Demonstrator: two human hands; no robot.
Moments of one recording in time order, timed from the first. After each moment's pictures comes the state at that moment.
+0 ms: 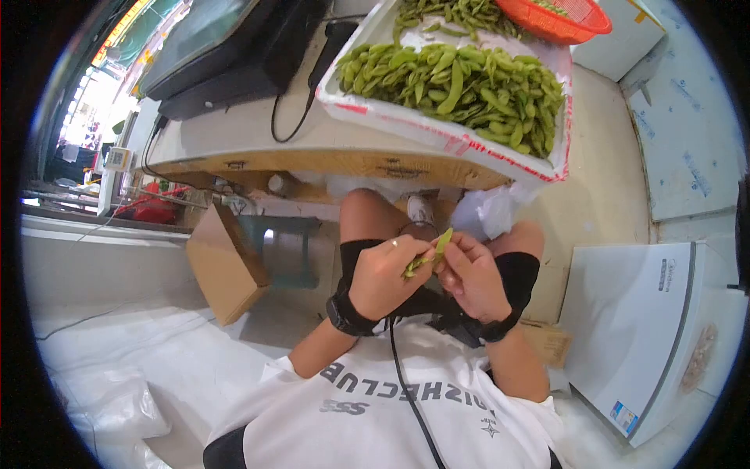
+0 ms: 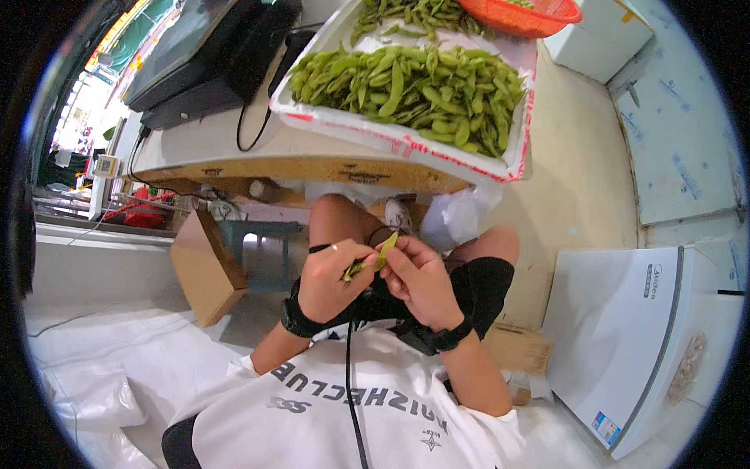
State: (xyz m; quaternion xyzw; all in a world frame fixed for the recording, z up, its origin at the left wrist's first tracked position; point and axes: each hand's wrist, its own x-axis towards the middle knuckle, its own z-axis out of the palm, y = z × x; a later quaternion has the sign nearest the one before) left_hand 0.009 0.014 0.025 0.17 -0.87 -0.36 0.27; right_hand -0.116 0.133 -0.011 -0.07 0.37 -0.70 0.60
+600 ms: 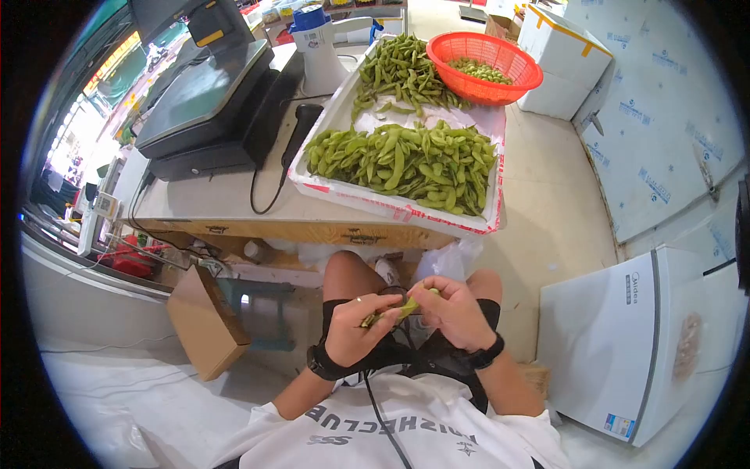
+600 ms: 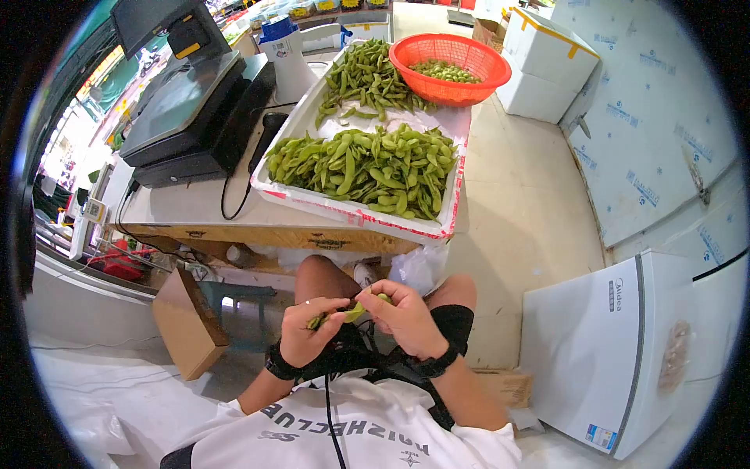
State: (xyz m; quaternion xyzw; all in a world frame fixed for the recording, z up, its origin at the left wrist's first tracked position) left_hand 0.005 0.025 0.050 0.17 -0.81 -0.48 0.28; right_hand -0.151 0.145 0.046 -0.15 0.50 -0.64 0.56
